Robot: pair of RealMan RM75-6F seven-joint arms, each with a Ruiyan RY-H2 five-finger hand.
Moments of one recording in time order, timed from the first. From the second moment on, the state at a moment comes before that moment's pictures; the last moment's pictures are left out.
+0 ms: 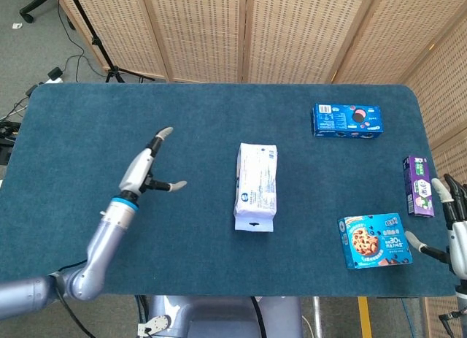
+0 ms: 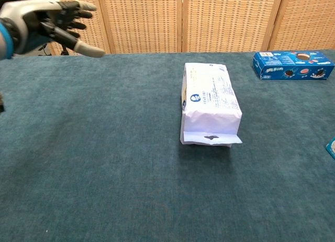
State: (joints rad) left arm -0.71 -1.36 -0.36 -1.80 0.83 1.07 -0.07; right arm 0.07 -1.09 0.14 -1.56 -1.56 1.63 0.20
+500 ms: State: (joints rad) left arm -0.39 -1.09 -0.19 -1.77 1.08 1.36 0.00; right arm 0.33 -0.99 0.13 -1.61 -1.82 1.41 0.17
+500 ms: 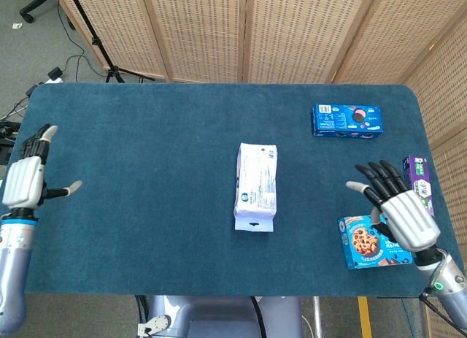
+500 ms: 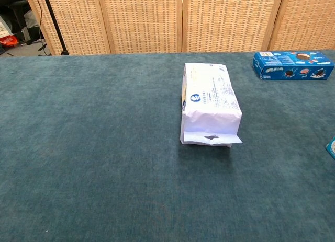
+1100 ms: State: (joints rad) left arm -0.19 -1.04 -0.14 -1.77 1.14 1.50 -0.08; right arm 0.82 -1.24 0.23 -1.67 -1.80 0.81 -0.16
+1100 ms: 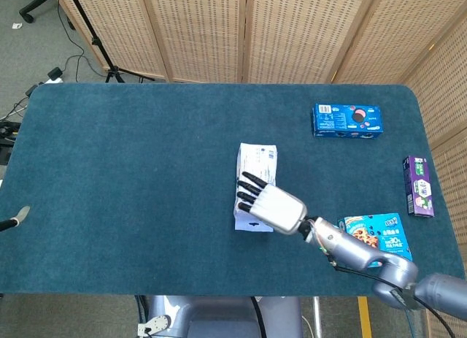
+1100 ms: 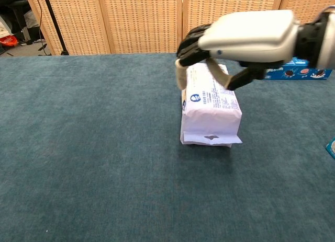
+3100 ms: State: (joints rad) left arm -0.18 -1.04 -0.19 -1.77 1.16 1.39 -0.06; right arm 0.99 -1.35 0.02 -1.45 -1.17 0.72 -0.87
